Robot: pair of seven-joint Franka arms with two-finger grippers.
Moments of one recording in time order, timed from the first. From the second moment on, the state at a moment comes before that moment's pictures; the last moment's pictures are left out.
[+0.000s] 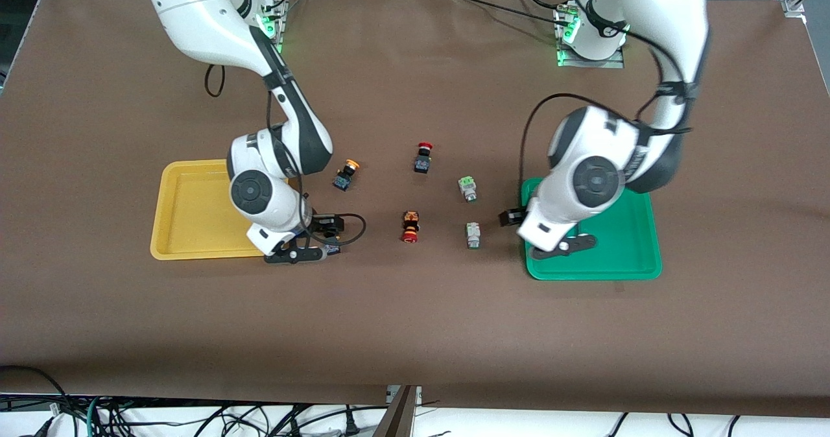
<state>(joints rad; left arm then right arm) -0.42 0.59 0.00 -1.52 -0.09 1.98 -0.63 0.53 0.72 -0.13 -1.58 0.20 2.27 0.23</state>
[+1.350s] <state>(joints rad) -0.54 0.68 -0.07 -1.71 -0.10 2.24 -0.83 0.40 0.56 -0.23 -1.60 0.20 1.93 -0.04</state>
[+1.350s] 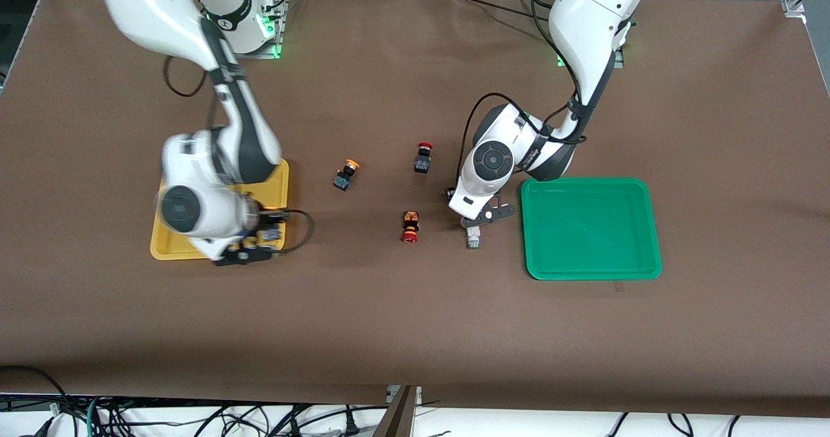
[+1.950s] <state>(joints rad) -0.47 0.62 -0.05 -1.70 -0.10 2.15 -0.68 0.39 0.47 -0.31 -2.09 0.20 2.34 -0.18</state>
